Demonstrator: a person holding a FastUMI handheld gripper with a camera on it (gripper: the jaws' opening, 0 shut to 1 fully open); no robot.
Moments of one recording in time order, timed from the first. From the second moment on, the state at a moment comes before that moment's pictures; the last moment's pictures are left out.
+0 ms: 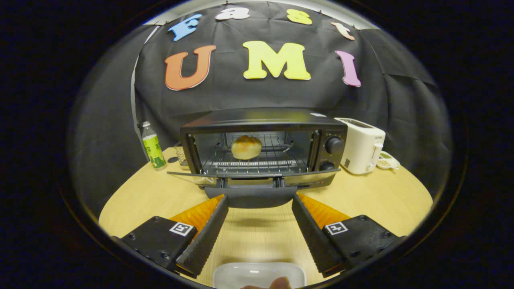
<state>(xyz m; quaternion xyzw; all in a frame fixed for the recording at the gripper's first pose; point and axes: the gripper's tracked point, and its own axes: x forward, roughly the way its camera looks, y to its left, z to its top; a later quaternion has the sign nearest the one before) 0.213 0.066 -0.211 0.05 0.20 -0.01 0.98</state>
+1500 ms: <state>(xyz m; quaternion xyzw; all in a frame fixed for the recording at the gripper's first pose) 0.101 0.069 -0.010 0.06 0.02 0.03 1.00</state>
